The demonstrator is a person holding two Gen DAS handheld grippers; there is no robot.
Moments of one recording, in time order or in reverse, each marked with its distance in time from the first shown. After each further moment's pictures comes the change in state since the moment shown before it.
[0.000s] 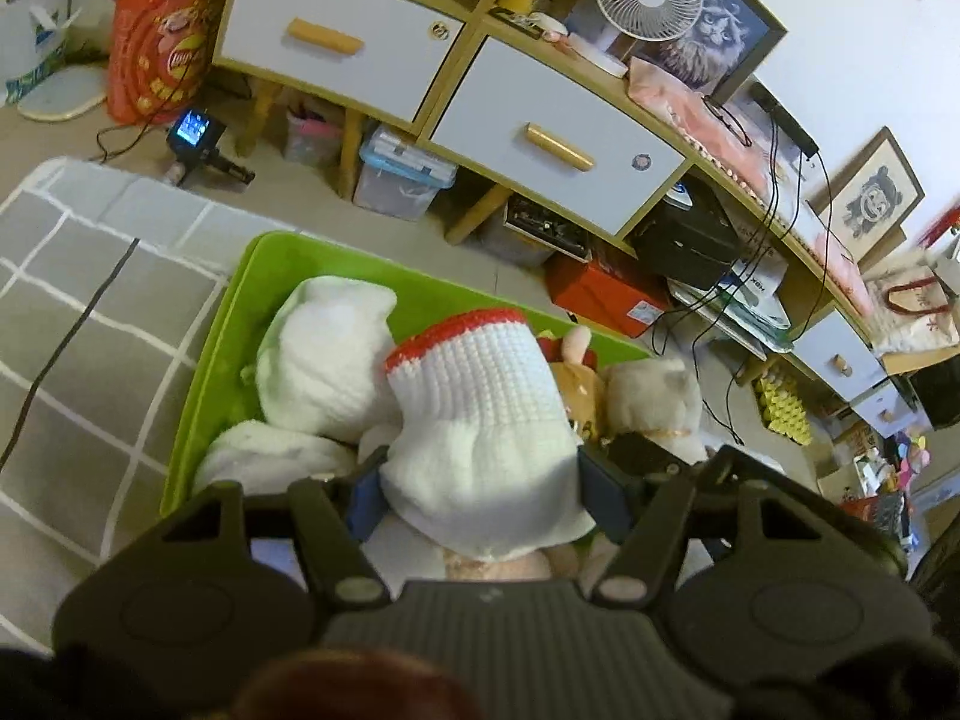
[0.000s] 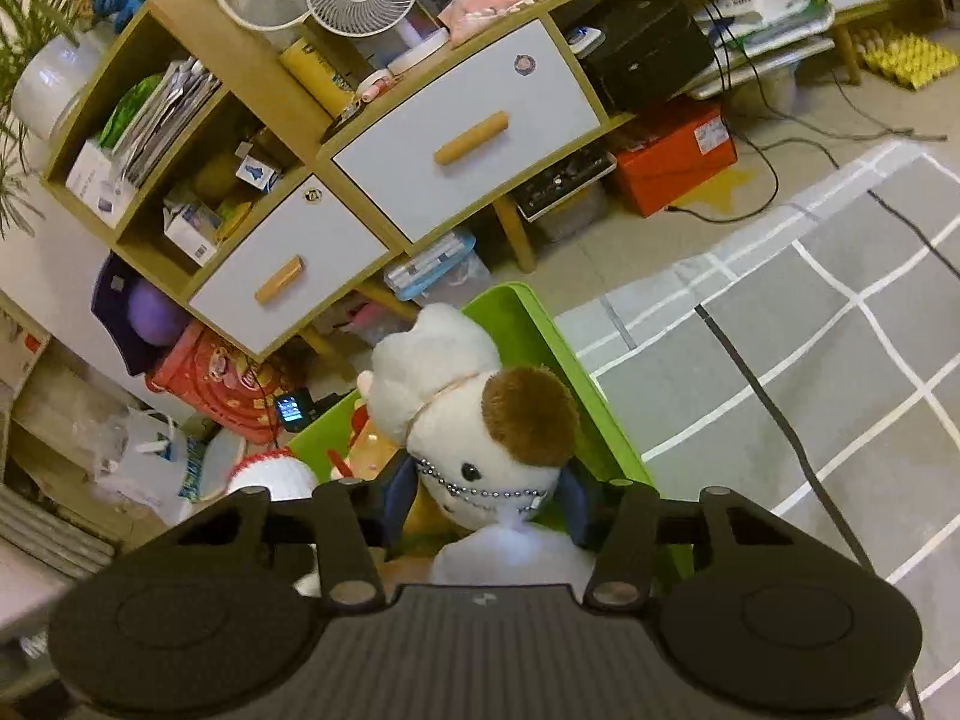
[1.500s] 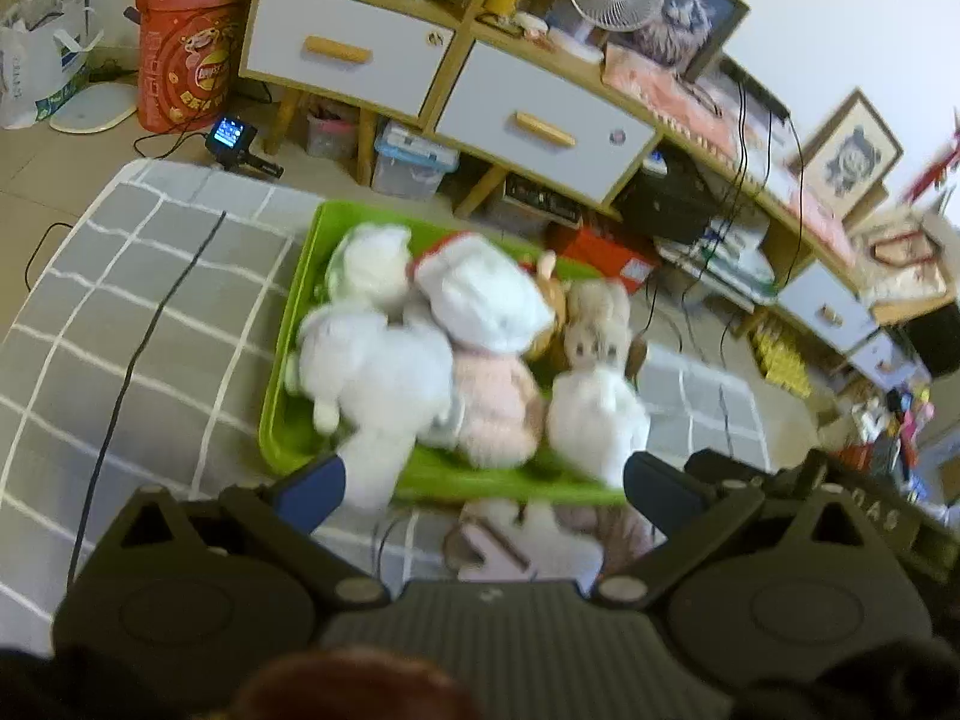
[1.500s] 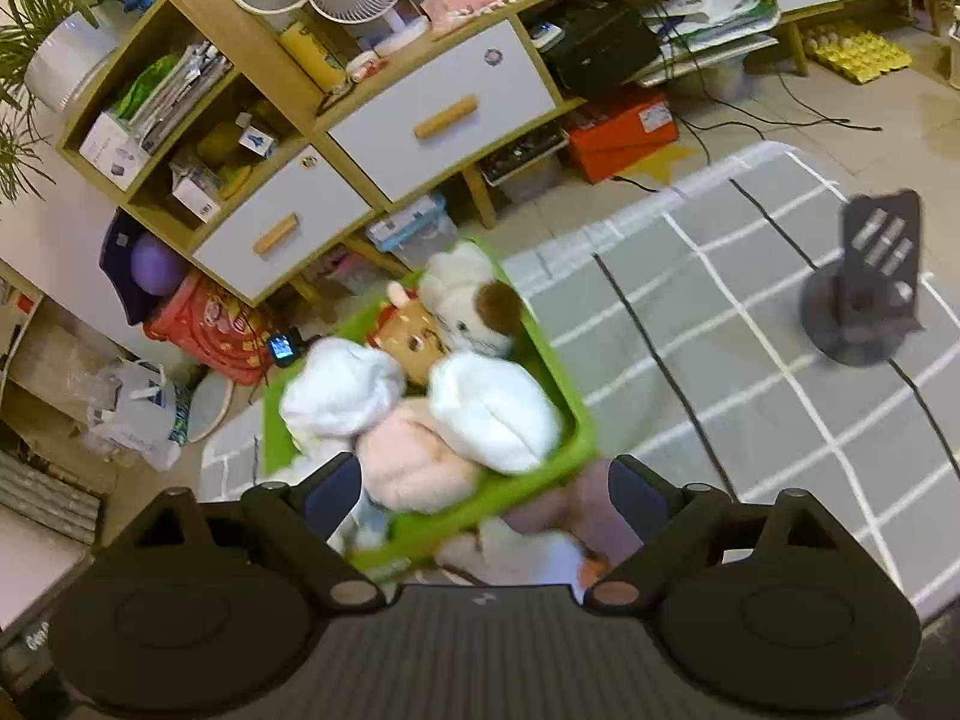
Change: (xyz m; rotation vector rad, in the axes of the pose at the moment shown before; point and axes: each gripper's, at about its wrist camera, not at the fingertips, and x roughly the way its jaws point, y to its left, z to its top) left arm -0.110 -0.022 -0.053 0.057 0.054 0.050; right arm -0.138 0.005 -0.030 -0.038 0.106 -0.102
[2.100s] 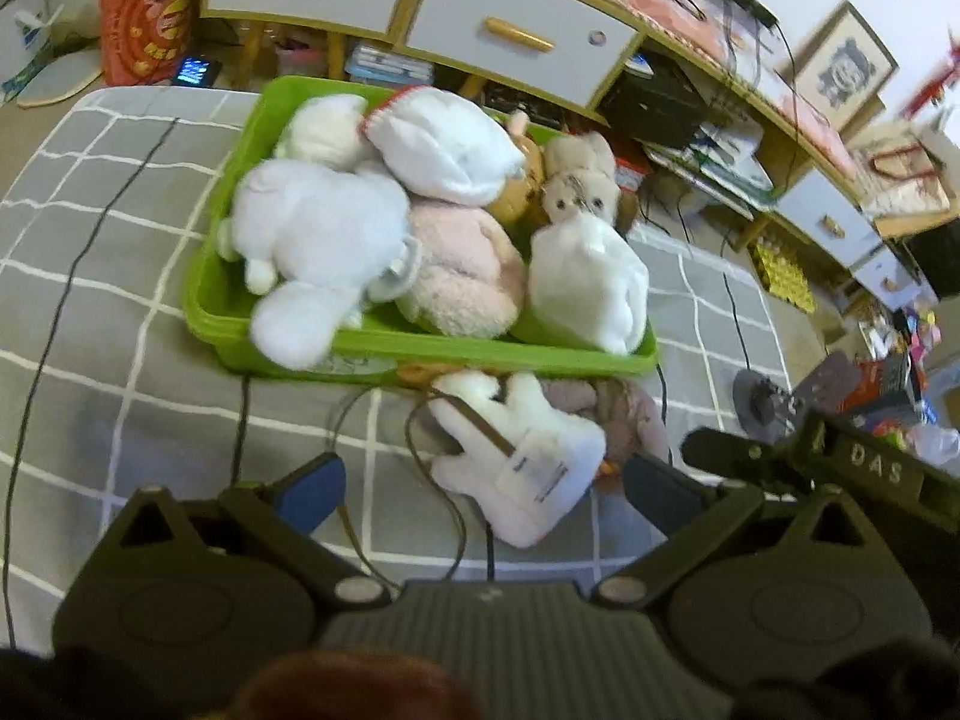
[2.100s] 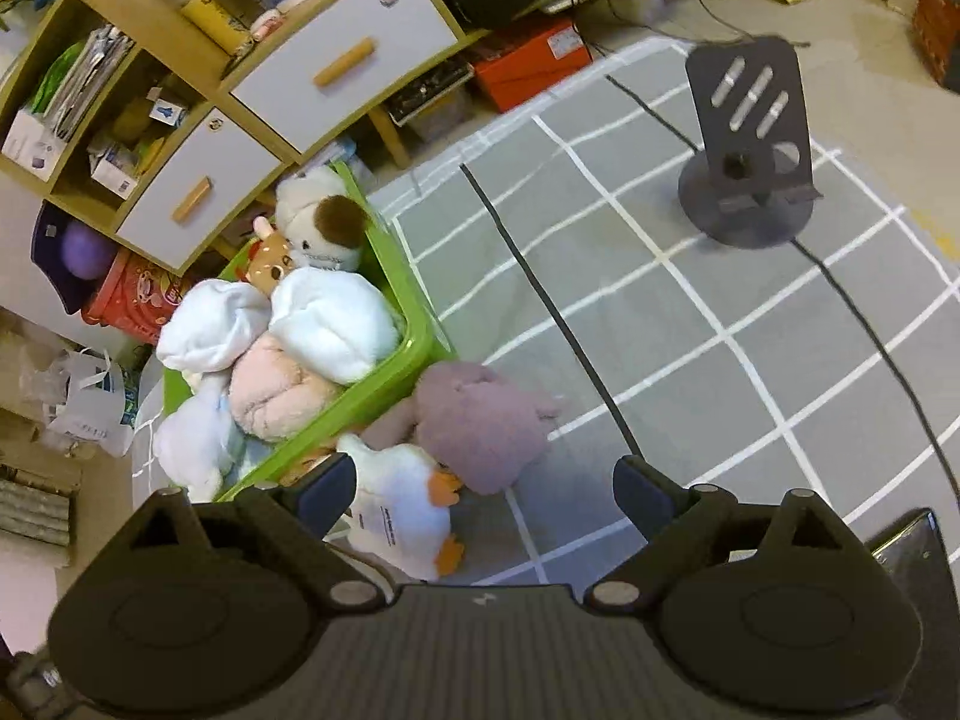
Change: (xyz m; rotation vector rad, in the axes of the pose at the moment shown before) left arm 0.041 -0.018 -0.048 0.073 0.129 -0.006; right arm 0.013 -0.061 -0.024 0.110 0.119 -0.080
